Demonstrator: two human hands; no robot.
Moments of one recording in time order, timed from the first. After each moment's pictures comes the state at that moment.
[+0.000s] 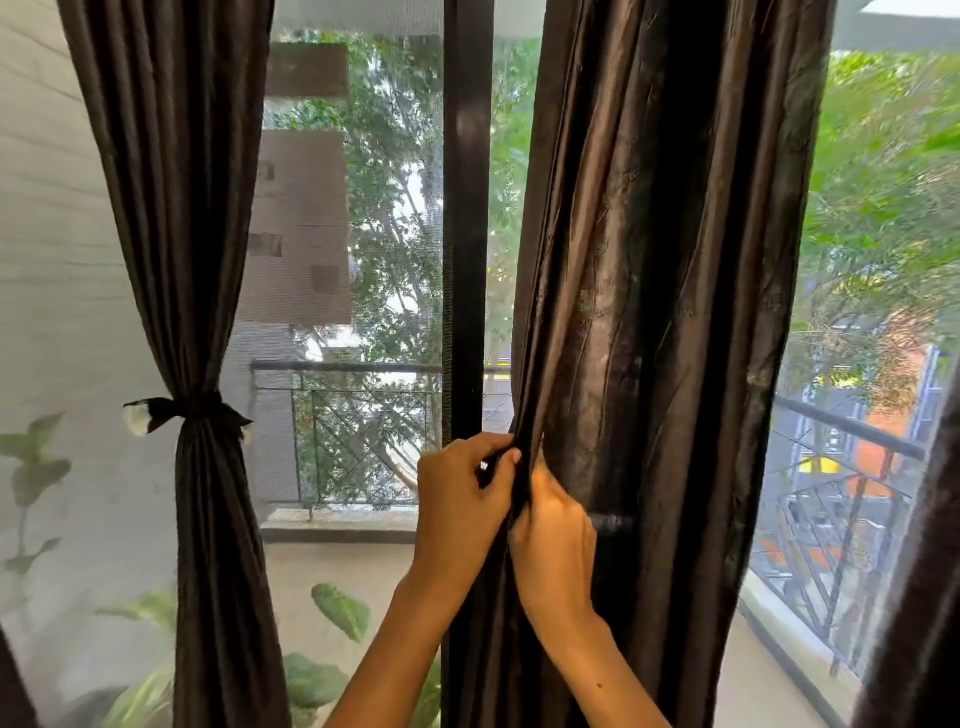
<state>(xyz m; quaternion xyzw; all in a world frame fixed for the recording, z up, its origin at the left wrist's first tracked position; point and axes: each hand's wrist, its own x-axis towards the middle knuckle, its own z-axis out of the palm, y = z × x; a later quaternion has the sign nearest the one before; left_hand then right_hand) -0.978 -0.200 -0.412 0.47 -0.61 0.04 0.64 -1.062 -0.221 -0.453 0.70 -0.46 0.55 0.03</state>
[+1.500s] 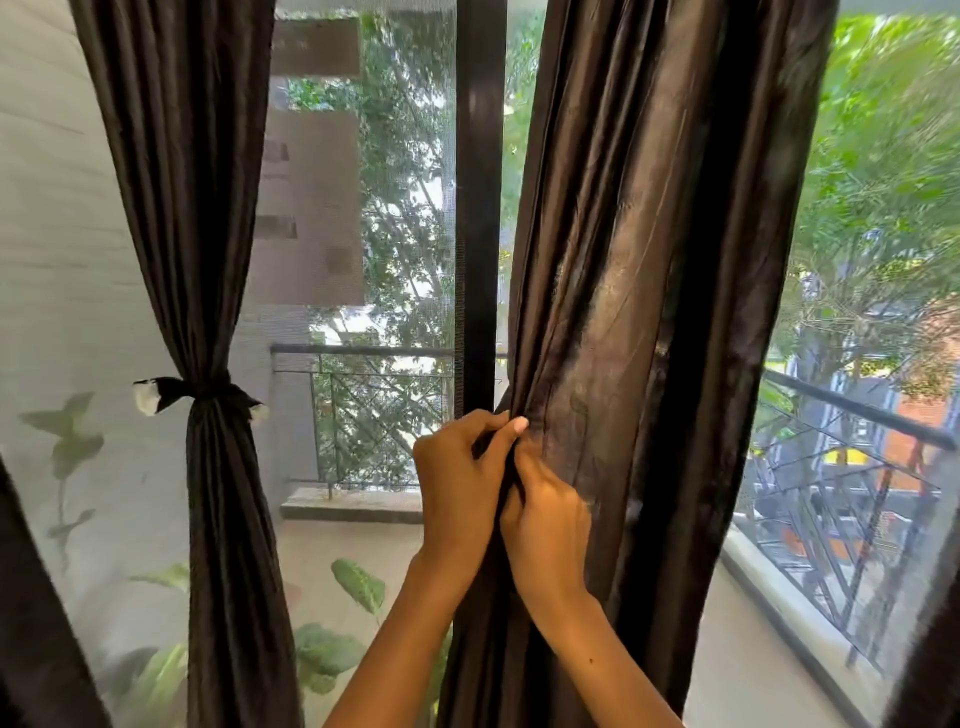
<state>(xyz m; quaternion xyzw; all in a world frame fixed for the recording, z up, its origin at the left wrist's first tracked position) -0.983 -0.199 -0.416 0.46 -0.56 0.02 0.69 -1.056 -0.230 -0.463 0.70 -0.39 0.59 0.07</state>
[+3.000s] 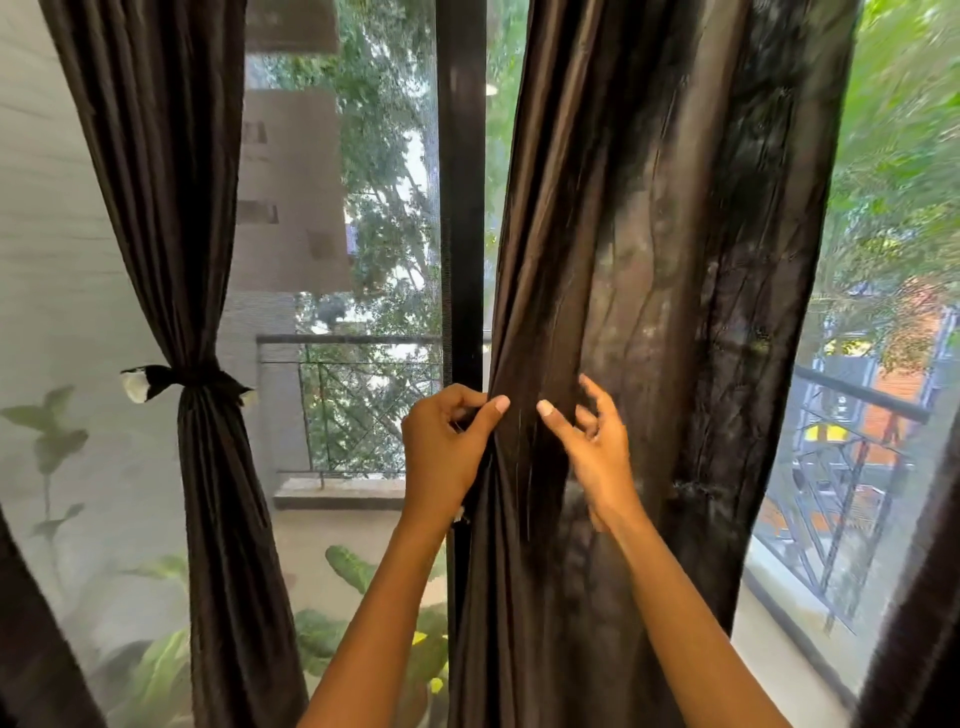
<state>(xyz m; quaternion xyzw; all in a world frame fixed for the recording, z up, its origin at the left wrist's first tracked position) -0.971 -0.212 -0.413 0.47 -0.54 -0.08 0.69 -1.102 -0.262 -0.429 0.53 -0.30 0.66 -0.44</state>
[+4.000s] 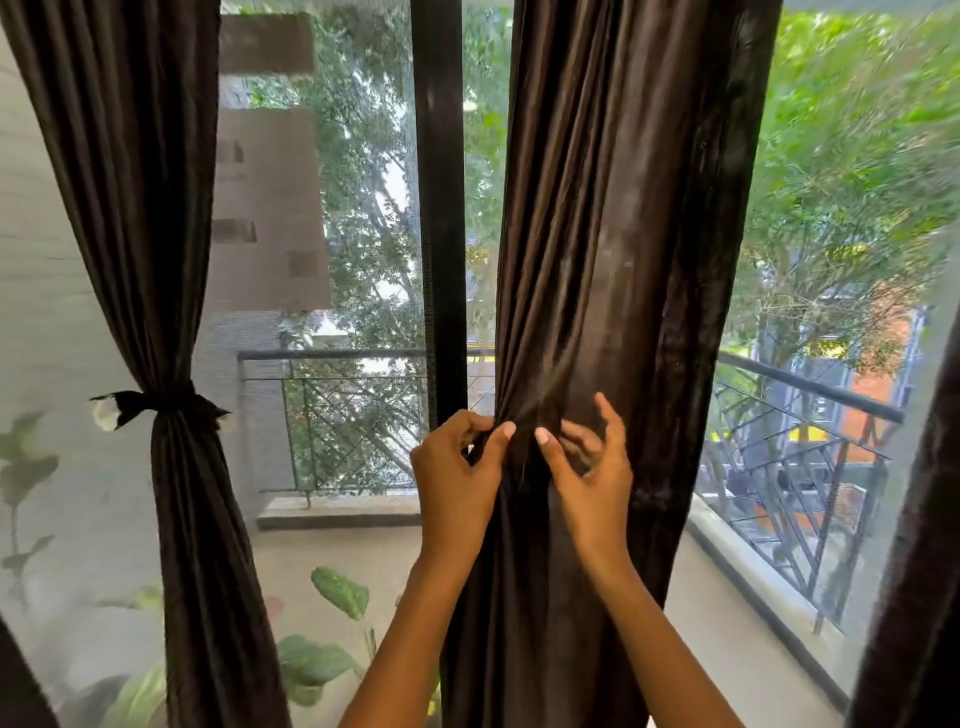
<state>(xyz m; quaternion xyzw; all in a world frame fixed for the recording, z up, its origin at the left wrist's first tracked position) -0.997 -0.213 -0.423 0.46 -0.54 -0.04 0.71 -1.106 -0.253 -0.451 0.54 -0.34 0.71 -0.28</state>
